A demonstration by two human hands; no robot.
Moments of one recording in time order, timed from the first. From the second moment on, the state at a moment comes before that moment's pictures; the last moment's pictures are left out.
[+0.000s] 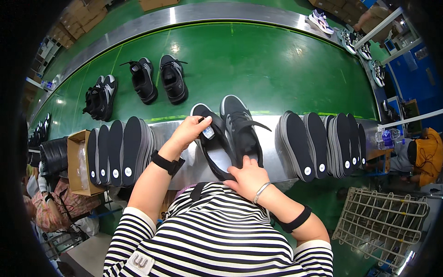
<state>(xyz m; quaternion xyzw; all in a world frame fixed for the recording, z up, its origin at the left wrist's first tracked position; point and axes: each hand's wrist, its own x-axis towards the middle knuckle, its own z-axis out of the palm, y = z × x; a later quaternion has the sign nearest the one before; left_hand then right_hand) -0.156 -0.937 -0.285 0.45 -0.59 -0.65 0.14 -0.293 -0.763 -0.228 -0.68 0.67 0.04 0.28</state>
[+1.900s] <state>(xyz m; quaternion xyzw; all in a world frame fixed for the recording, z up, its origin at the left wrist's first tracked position) 0.220 -0.986 -0.232 0.72 -0.63 0.00 0.31 -0.418 -0.751 -0.229 -0.46 0.81 -0.34 0.16</state>
